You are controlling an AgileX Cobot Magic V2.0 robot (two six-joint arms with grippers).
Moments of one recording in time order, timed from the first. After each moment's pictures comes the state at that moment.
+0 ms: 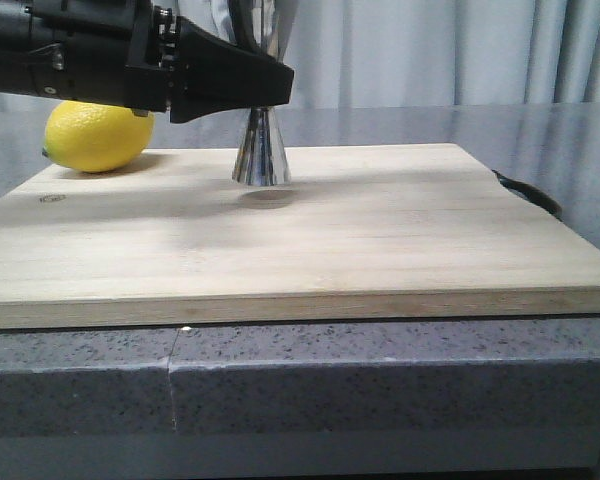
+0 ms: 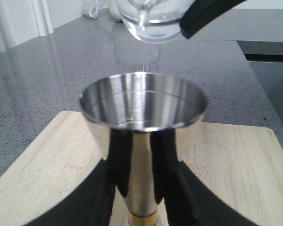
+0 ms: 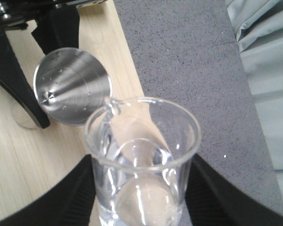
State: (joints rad) left arm -0.30 1.79 -1.03 -1.77 1.15 2.31; right arm 0.66 1.45 -1.46 -0.25 0.80 -0.64
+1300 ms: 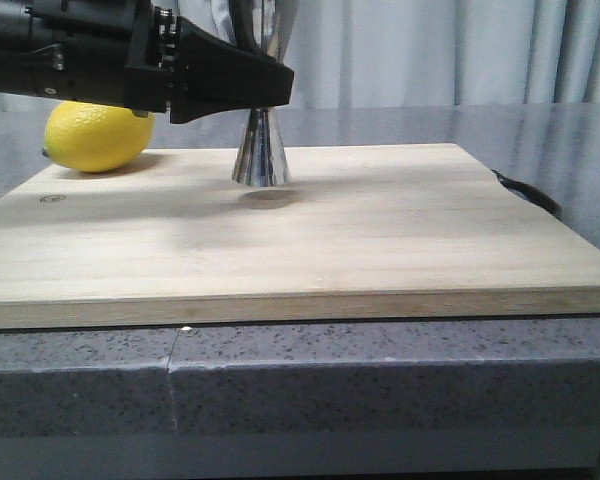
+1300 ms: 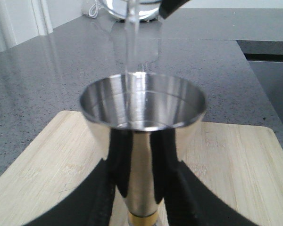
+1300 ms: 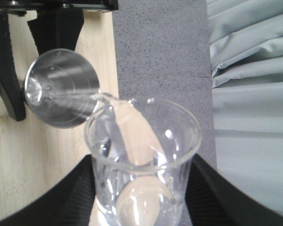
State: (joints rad) left arm -0.30 1.79 -1.03 -1.77 1.15 2.31; right arm 0.66 1.45 -1.46 -0.27 0.73 -0.89
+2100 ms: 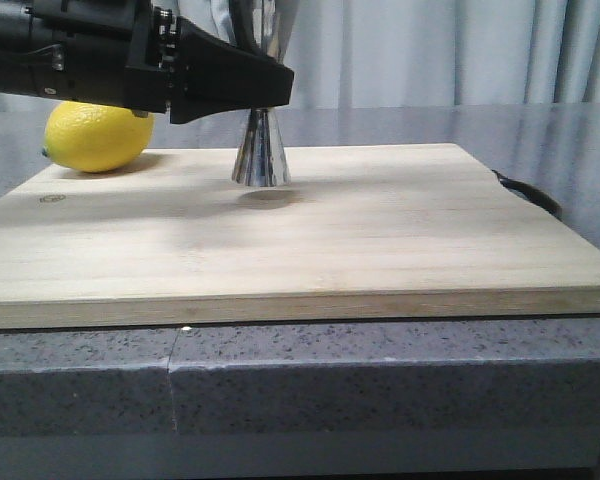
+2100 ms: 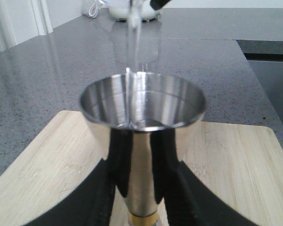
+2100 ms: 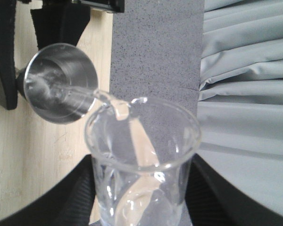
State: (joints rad) left arm -0.30 1.79 -1.03 -1.77 1.15 2.31; right arm 0.66 1.45 -1.46 -0.28 0.70 -1.03
